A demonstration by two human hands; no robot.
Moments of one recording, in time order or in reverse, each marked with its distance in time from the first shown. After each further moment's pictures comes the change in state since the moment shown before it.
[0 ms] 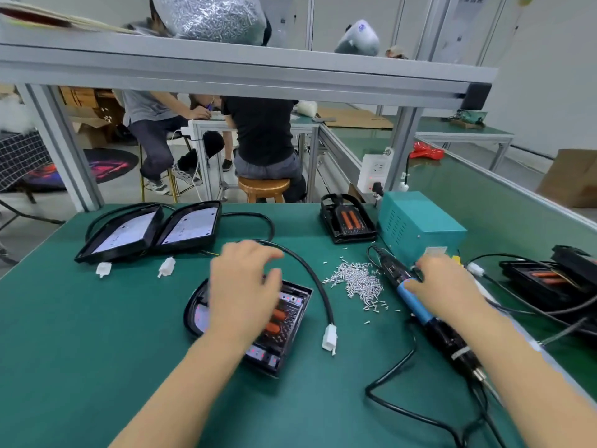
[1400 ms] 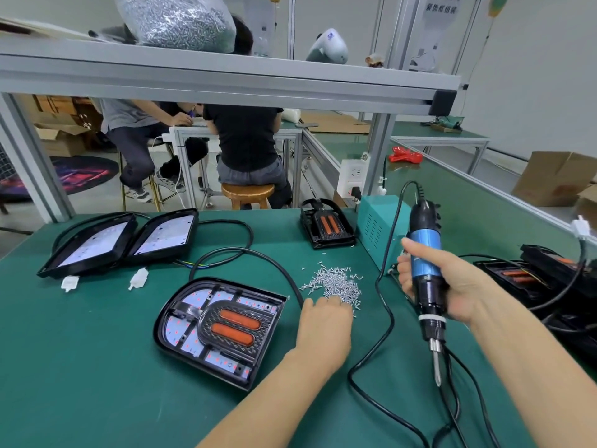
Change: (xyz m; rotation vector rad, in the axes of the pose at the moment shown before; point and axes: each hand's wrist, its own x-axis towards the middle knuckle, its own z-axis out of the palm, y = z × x) left_hand -0.024 0.065 0.129 0.339 -0.546 0.260; right_hand -0.002 0.032 -0.032 1.776 -0.483 0.383
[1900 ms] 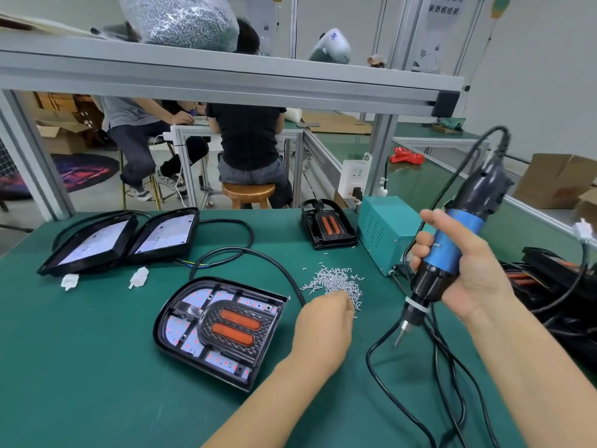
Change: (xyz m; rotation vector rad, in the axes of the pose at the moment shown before) left_hand -0.013 0.000 -0.023 -0.492 0.177 -0.134; right_hand -0.024 -0.008 0.022 0.228 -0.068 -0.409
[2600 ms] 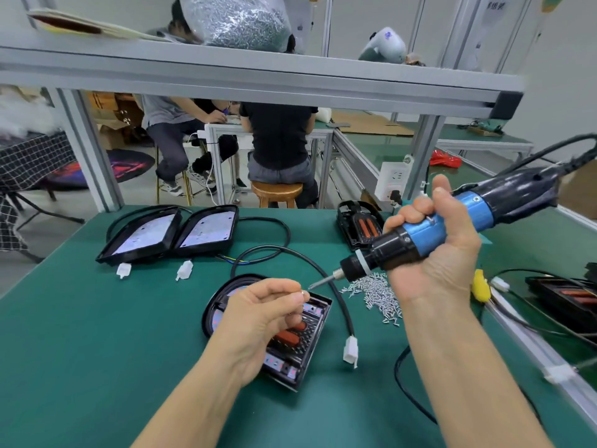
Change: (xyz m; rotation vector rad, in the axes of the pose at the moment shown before) left_hand -0.041 -0.060 -0.117 -1.353 0.118 -0.476; right_hand -0.009 0.052 0.116 0.549 -0.101 -0.254
